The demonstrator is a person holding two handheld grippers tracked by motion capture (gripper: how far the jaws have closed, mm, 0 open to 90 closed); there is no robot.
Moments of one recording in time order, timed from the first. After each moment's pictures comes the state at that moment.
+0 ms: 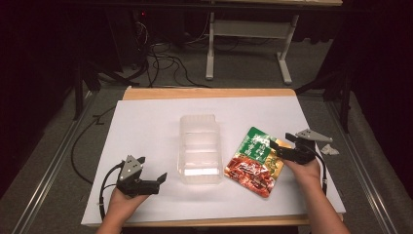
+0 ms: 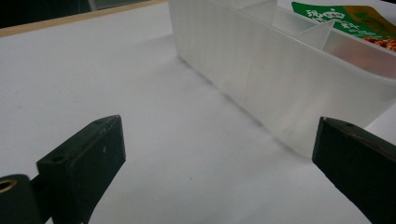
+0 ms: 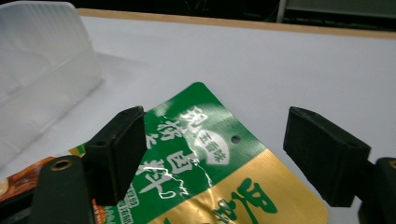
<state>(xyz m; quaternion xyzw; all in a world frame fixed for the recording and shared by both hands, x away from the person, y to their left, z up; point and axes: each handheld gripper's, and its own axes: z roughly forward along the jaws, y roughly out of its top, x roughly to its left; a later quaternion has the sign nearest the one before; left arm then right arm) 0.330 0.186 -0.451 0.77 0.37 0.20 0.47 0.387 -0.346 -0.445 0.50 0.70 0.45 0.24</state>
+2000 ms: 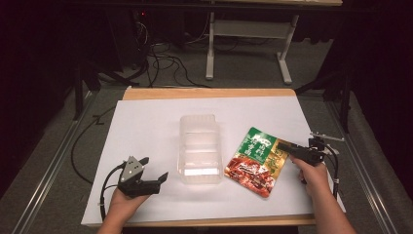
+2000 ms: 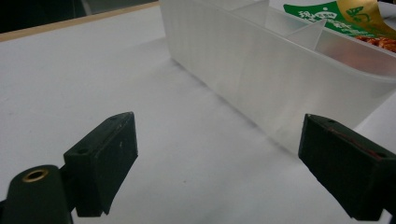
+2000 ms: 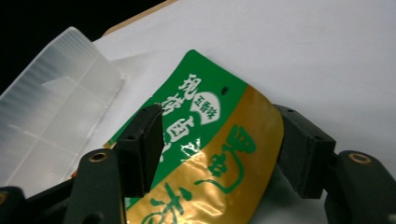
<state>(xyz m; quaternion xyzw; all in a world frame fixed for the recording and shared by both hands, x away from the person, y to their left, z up) 0.329 0.183 -0.453 0.78 0.36 0.20 0.47 0.396 -0.393 -0.473 0.58 0.63 0.51 0.05</state>
